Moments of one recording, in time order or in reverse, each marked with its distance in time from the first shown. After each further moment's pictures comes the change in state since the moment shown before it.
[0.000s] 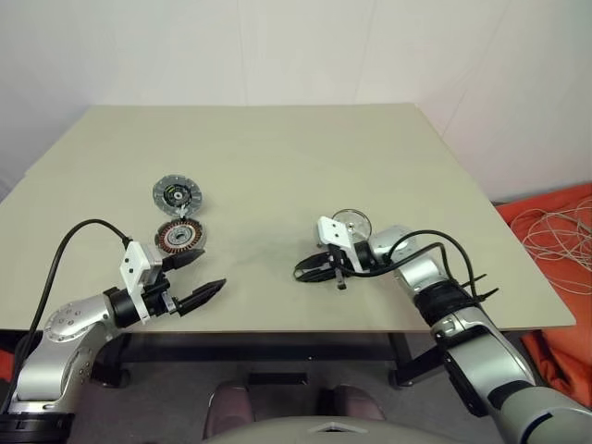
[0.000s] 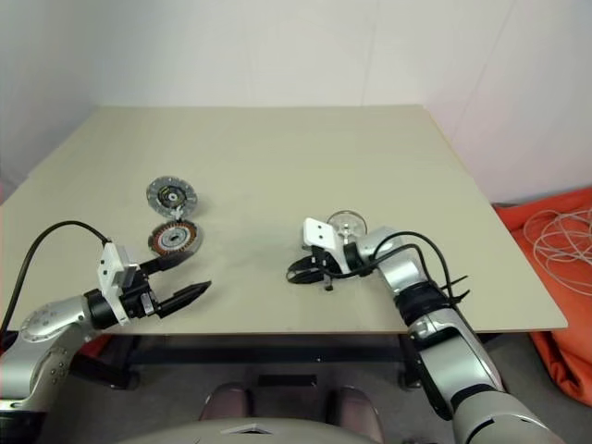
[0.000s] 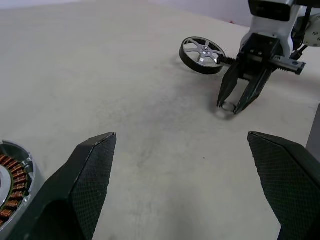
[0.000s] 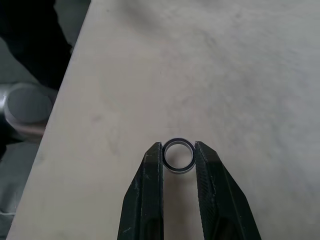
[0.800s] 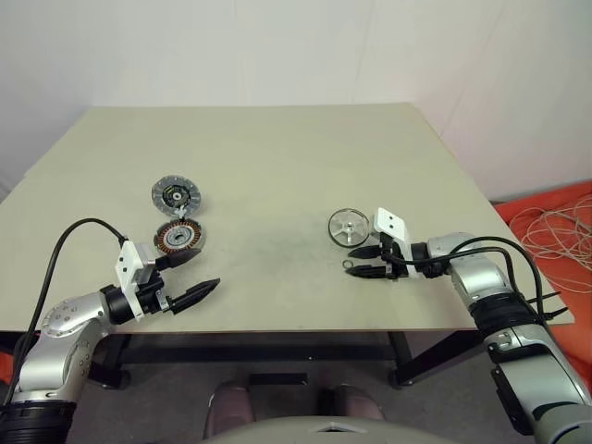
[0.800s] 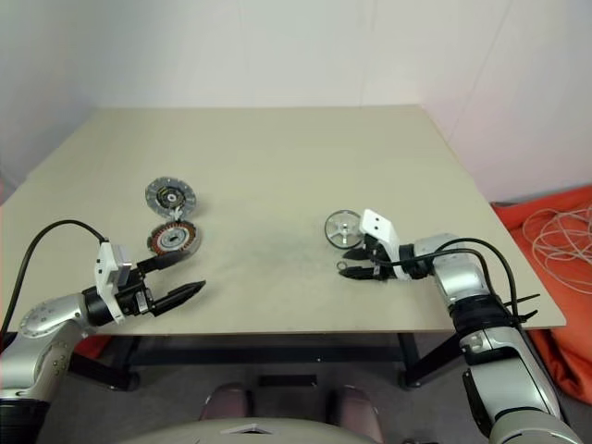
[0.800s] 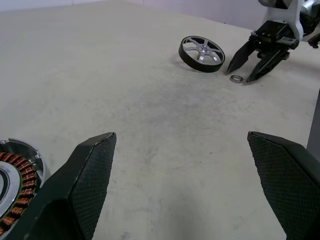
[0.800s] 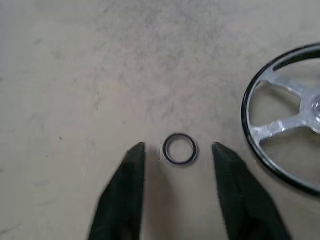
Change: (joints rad) left arm -0.033 0.003 0.005 0.130 0.014 -0.073 -0.083; right arm 0.084 -0.196 -0.126 -0.015 0.034 0.121 -0.054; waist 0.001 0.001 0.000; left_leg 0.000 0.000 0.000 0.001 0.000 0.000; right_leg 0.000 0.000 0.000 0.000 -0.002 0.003
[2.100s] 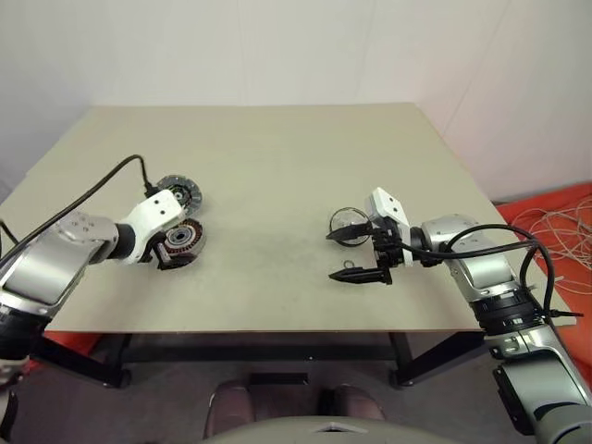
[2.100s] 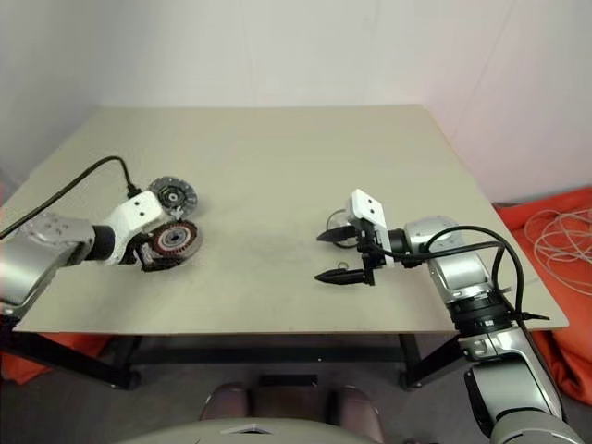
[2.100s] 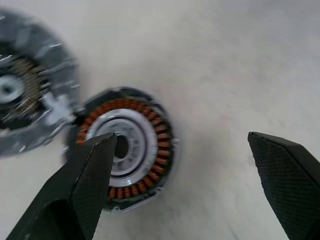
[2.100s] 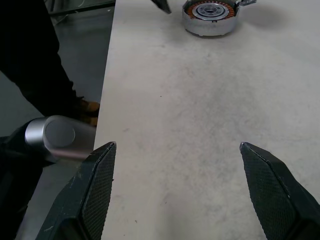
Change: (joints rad) left arm -0.518 0.459 -0.435 -0.112 0.301 0.610 0.100; right arm 0.004 0.001 -0.014 -0.349 0.192 0.189 0.108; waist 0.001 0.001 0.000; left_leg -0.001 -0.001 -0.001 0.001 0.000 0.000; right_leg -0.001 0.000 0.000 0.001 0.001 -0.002
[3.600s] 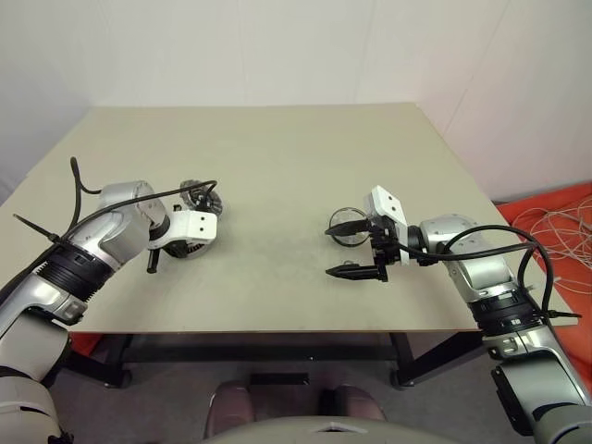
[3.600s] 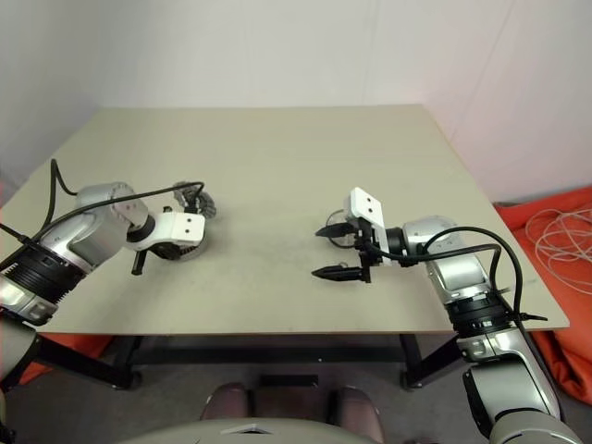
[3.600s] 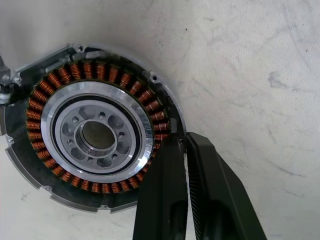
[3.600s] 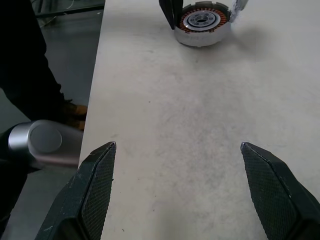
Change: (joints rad) left arm -0.334 -0.176 -0.356 0.359 0.608 -0.284 -0.426; right arm 0.001 0.008 0.001 -0.002 0.002 -0.020 -0.054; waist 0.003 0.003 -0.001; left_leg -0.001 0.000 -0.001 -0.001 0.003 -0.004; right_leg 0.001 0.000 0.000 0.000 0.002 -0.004
